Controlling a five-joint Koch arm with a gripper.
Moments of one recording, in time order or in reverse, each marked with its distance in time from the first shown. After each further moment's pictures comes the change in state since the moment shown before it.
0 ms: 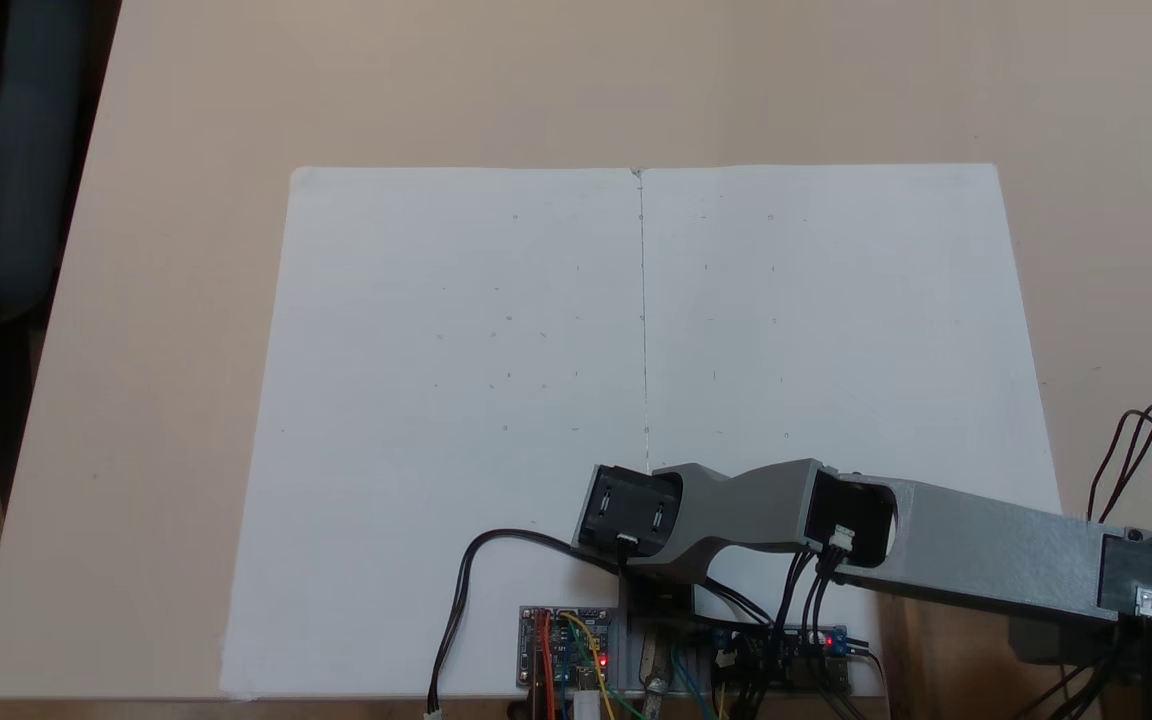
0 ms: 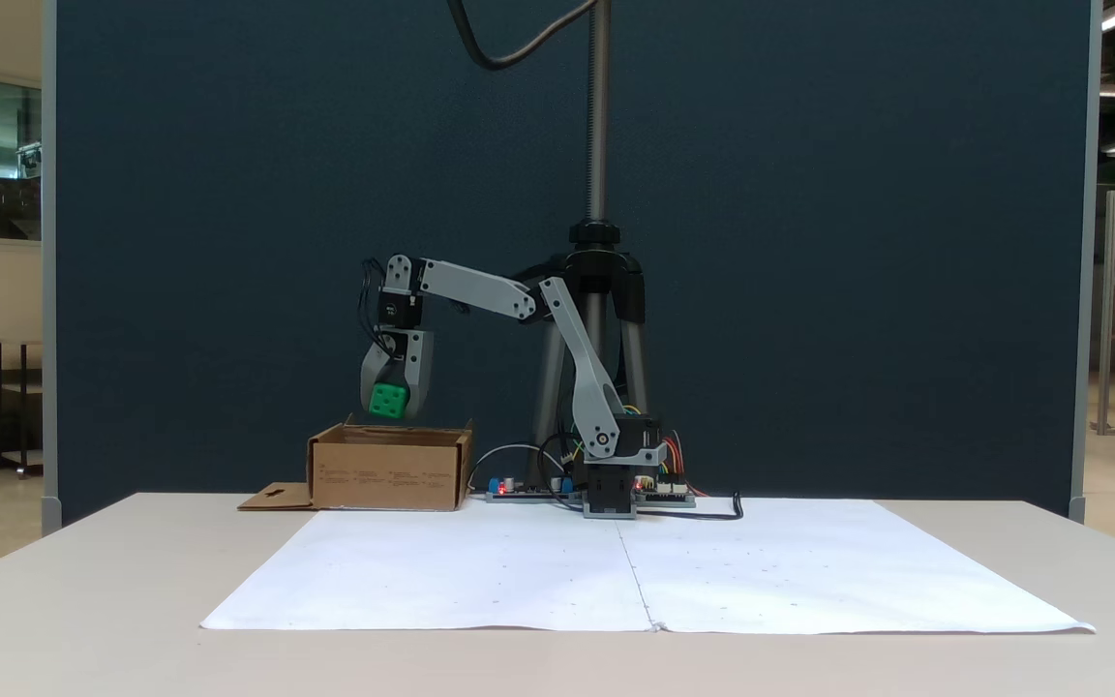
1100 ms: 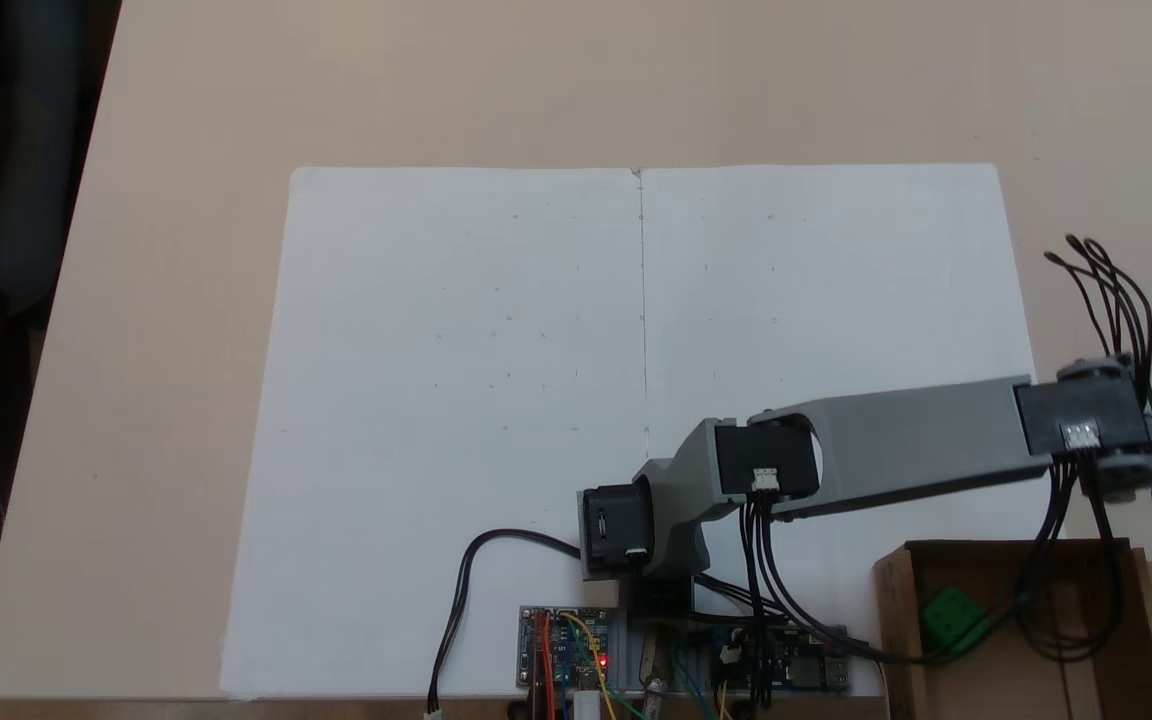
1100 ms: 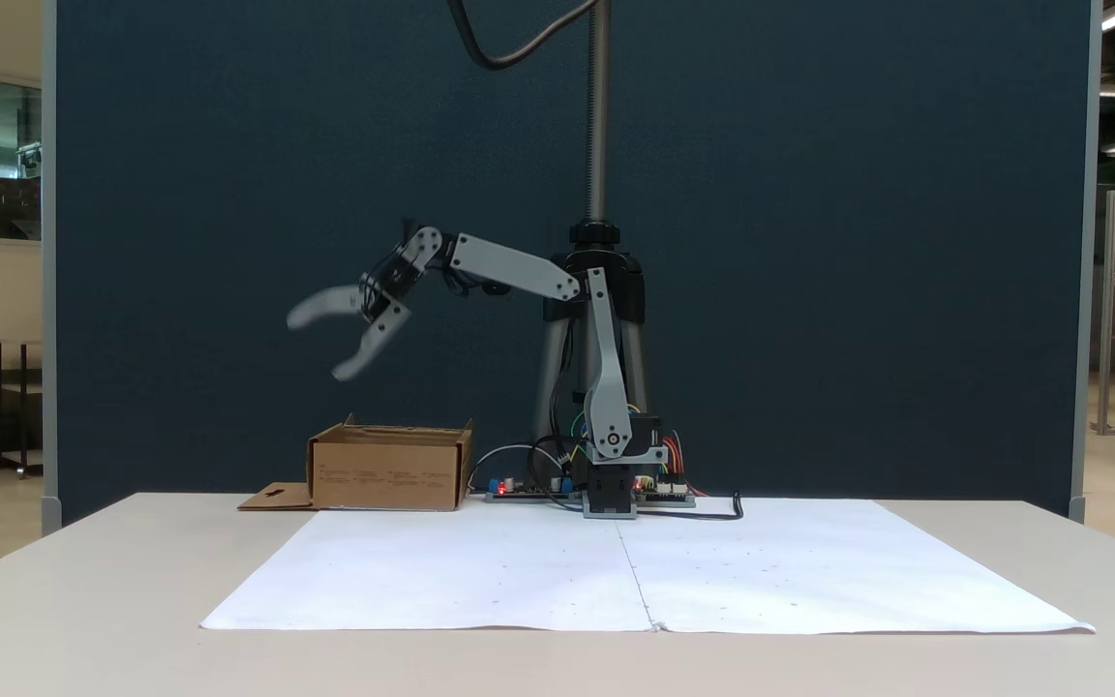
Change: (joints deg) arm -21.9 15.9 13.3 -34.2 11.4
